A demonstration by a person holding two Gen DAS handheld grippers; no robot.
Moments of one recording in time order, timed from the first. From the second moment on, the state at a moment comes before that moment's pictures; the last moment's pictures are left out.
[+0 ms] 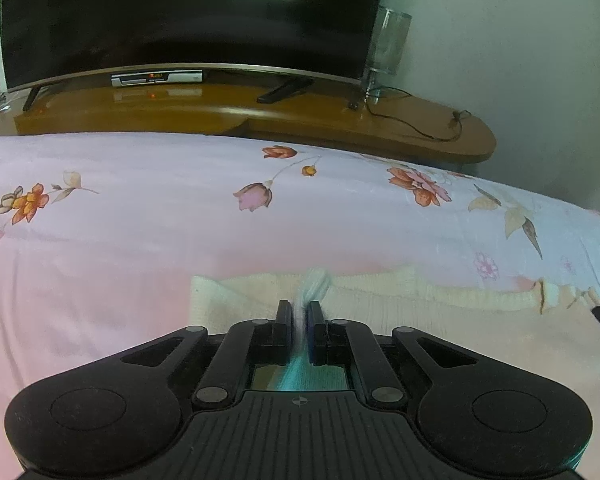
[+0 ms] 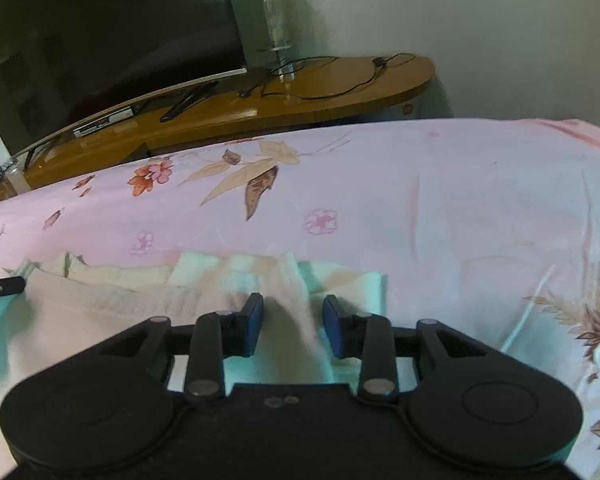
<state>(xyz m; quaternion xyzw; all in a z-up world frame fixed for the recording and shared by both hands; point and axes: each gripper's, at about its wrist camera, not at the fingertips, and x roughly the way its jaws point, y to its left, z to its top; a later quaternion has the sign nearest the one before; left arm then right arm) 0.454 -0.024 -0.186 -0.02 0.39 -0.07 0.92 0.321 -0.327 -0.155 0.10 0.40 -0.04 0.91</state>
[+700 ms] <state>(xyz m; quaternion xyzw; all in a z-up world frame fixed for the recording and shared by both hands) 0.421 -0.019 -0.165 -0.04 0.39 -0.09 0.92 0.300 -0.328 -0.135 0.10 0.36 -0.07 0.92</state>
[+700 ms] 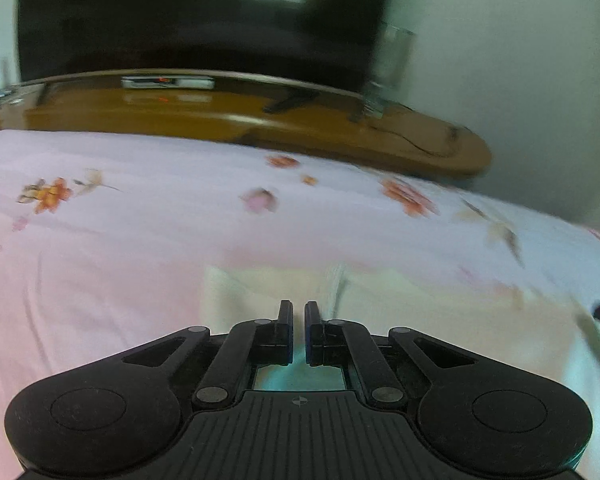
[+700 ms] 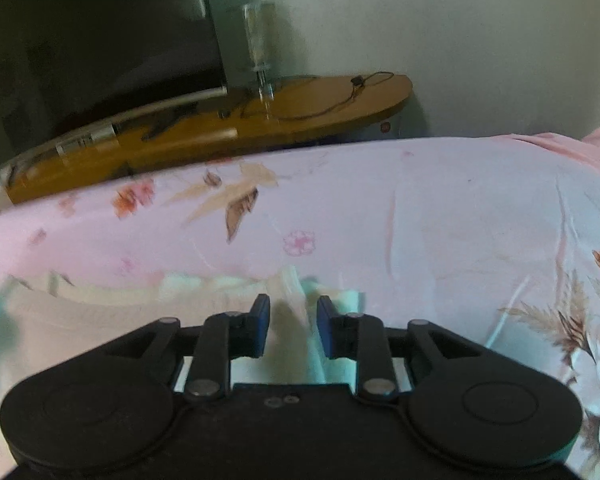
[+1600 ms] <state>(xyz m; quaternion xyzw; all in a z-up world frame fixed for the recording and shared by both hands) 0.326 -0.066 -0.182 -0.01 0.44 -0.10 0.89 0.220 -0.222 -0.152 0.06 0.43 -0.01 0.90</state>
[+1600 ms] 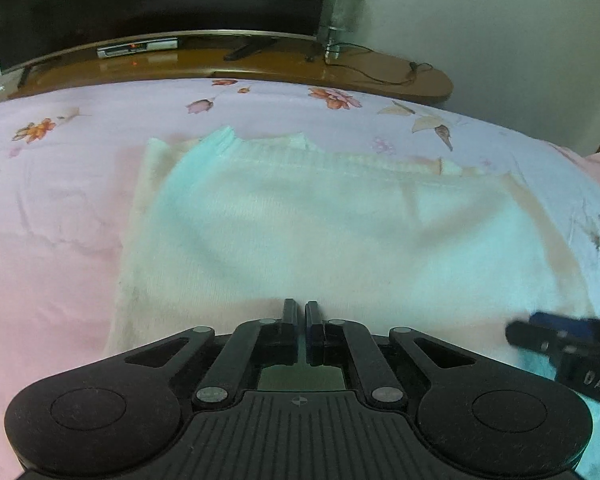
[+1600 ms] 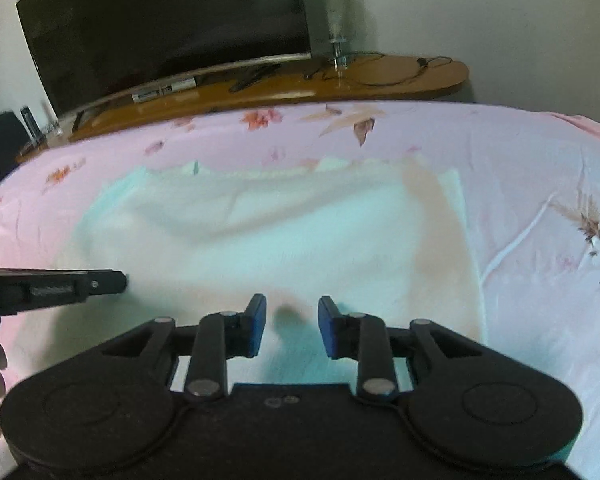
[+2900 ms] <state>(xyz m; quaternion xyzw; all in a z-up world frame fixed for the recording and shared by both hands) 0.273 -0.021 -0.153 0.06 0.46 -0.08 0.88 0.171 -0.255 -0.051 -0.10 0.41 -0.03 0.91</state>
